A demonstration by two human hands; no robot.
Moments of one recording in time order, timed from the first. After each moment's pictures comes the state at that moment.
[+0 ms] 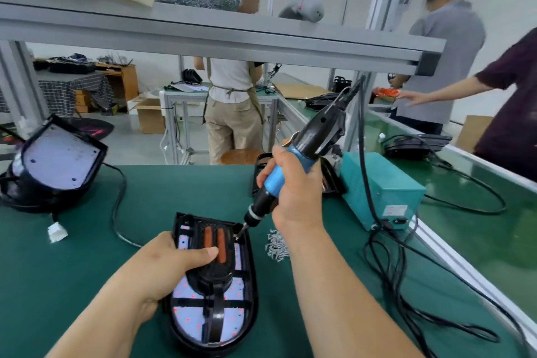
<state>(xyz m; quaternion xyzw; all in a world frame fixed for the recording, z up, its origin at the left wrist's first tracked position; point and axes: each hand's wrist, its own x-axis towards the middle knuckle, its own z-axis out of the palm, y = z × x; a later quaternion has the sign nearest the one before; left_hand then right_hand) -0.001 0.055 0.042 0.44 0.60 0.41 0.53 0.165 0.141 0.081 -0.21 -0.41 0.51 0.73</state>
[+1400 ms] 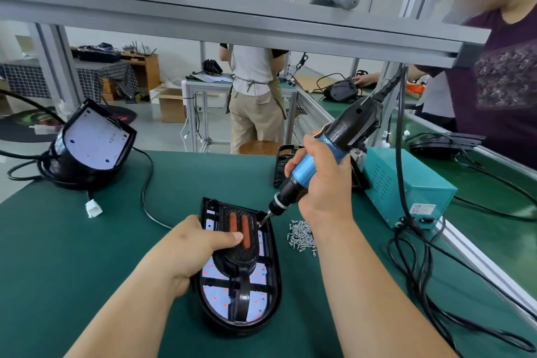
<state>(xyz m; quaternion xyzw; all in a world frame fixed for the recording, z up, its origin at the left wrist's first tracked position) -0.006 0.058 0.036 0.41 0.60 0.43 0.54 0.164 0.145 0.077 -0.21 -0.42 0.51 0.72</state>
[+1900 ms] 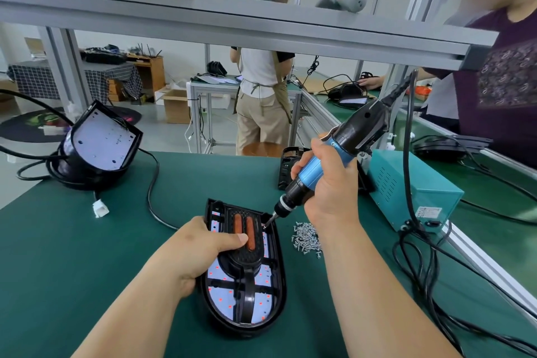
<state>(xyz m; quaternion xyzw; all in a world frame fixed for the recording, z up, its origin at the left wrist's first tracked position) -0.007 0.058 0.034 0.41 0.60 0.42 0.55 0.165 0.145 0.076 -0.21 -0.40 0.52 0.72</state>
